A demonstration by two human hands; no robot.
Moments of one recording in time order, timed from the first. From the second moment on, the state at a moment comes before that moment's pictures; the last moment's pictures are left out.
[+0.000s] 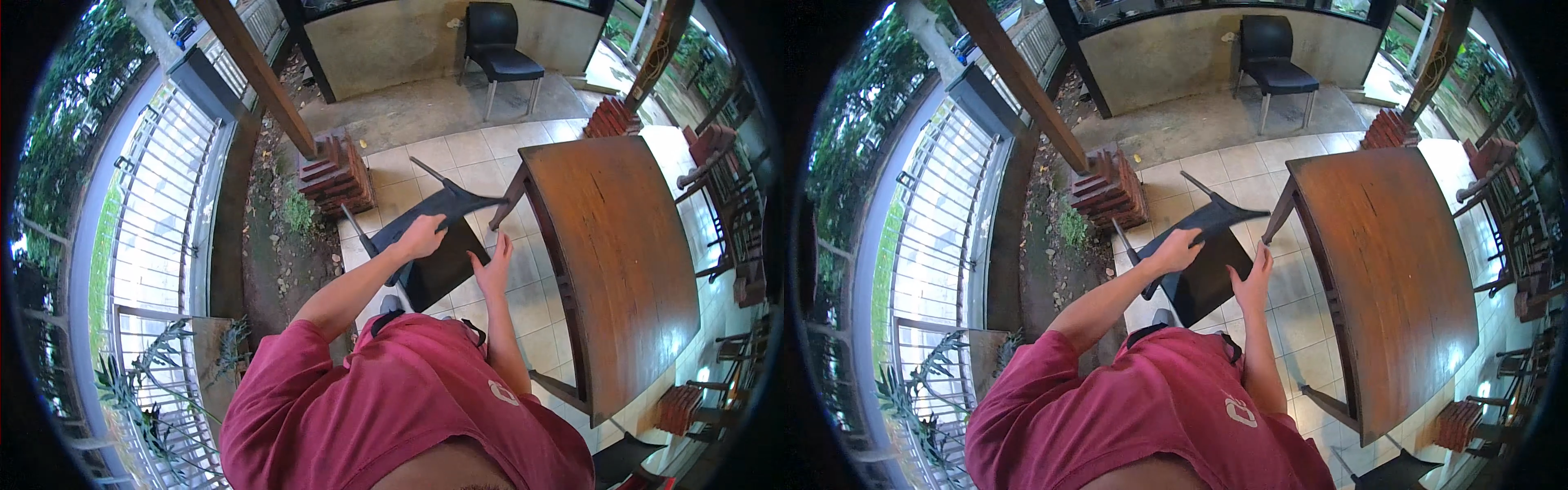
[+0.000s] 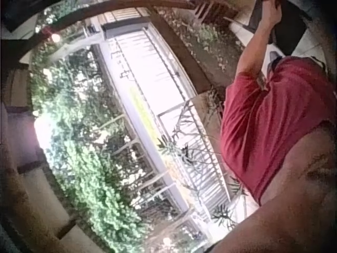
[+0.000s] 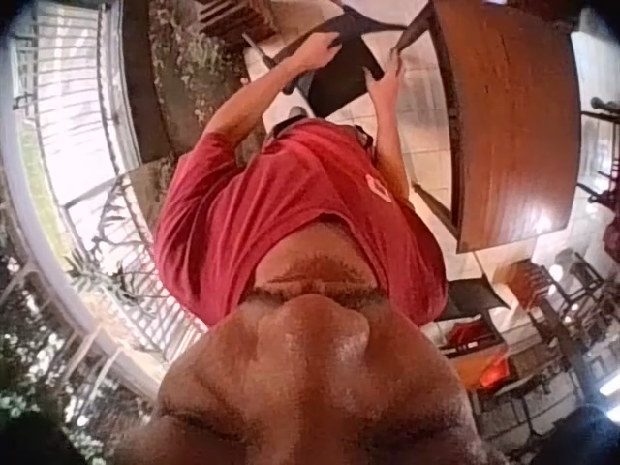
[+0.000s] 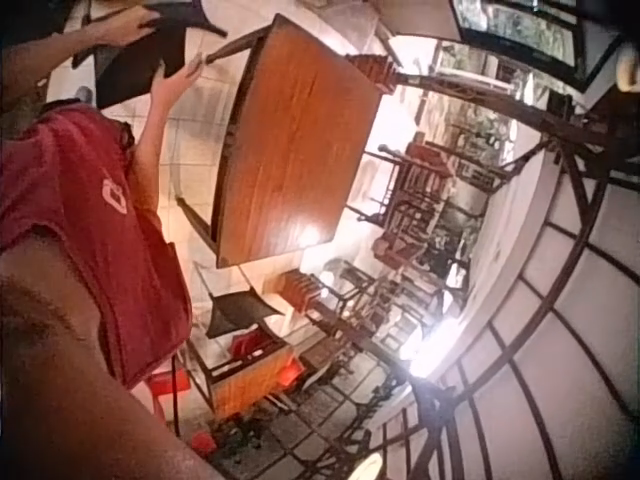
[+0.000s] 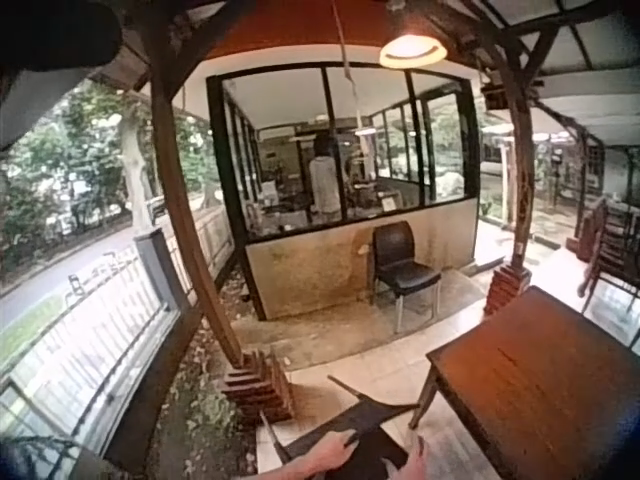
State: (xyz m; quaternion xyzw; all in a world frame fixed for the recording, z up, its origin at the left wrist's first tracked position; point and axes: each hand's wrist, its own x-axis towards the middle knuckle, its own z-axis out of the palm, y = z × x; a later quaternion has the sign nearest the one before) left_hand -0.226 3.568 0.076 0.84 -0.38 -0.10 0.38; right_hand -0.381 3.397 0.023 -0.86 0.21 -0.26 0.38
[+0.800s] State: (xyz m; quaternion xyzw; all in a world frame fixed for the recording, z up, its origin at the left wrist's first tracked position) left_hand -0.232 3.679 0.079 0.91 -0.33 -0.06 0.22; right_hand -0.327 3.410 0.067 -0.94 0.15 -0.23 0.22
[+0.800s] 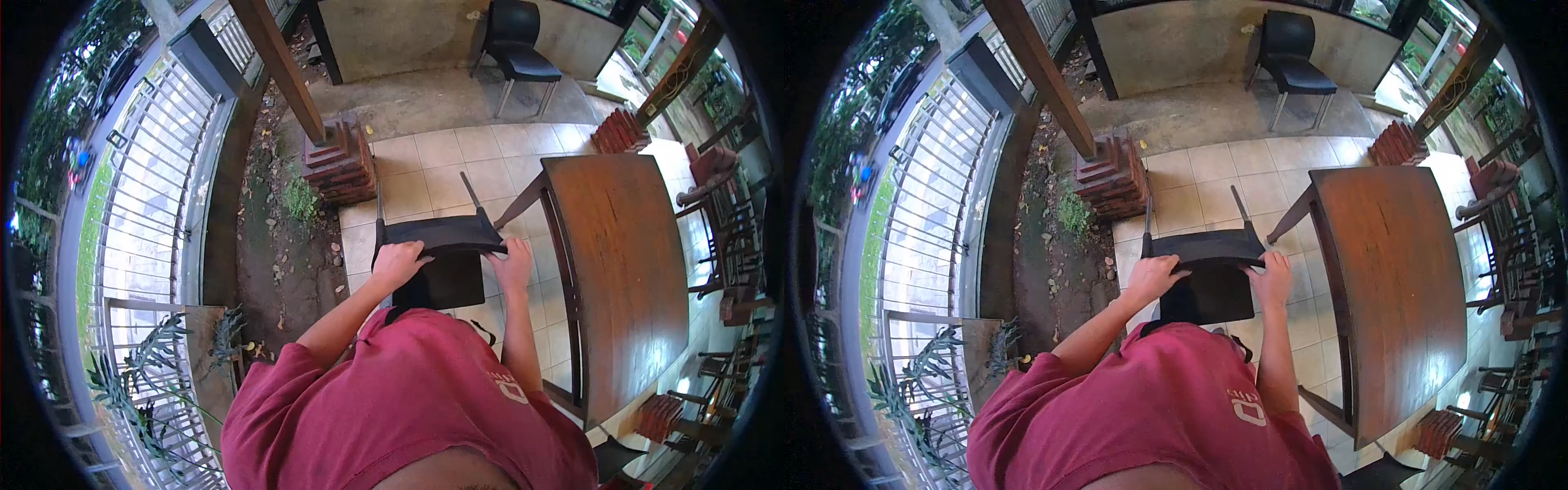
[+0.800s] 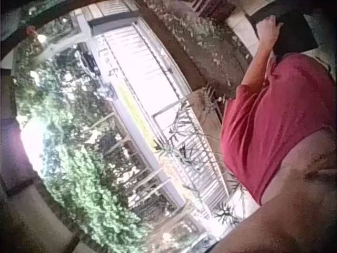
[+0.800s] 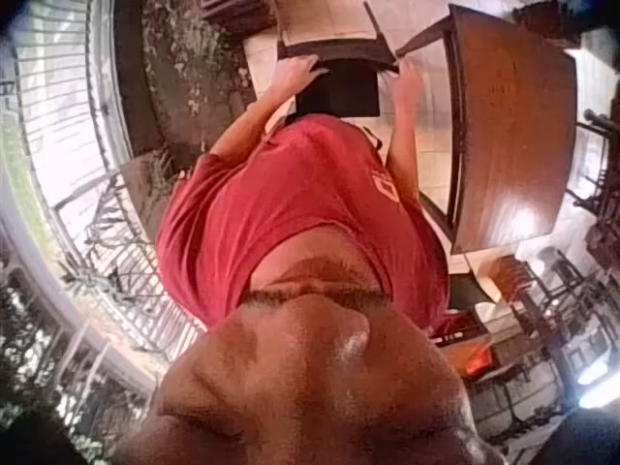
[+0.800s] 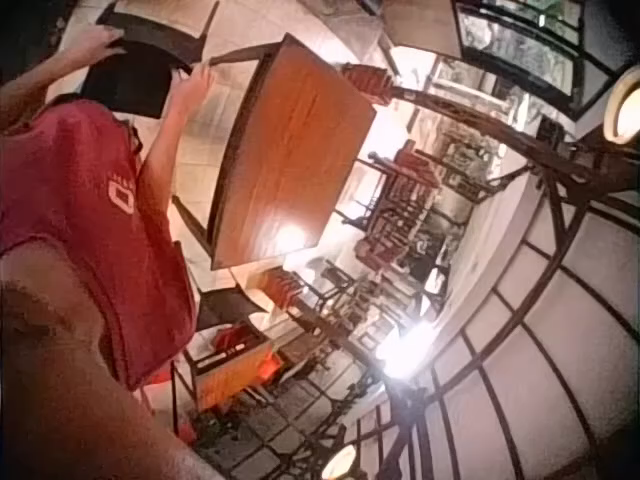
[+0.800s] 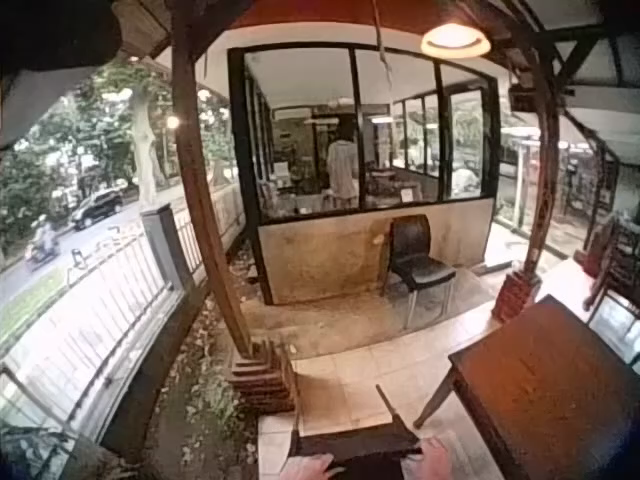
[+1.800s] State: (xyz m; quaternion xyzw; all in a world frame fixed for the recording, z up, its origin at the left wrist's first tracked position) left_hand -0.178 3.673 0.093 0.96 -0.16 0.08 0.22; right_hand -0.247 3.319 -0.014 -0.77 0.10 -0.19 0.59
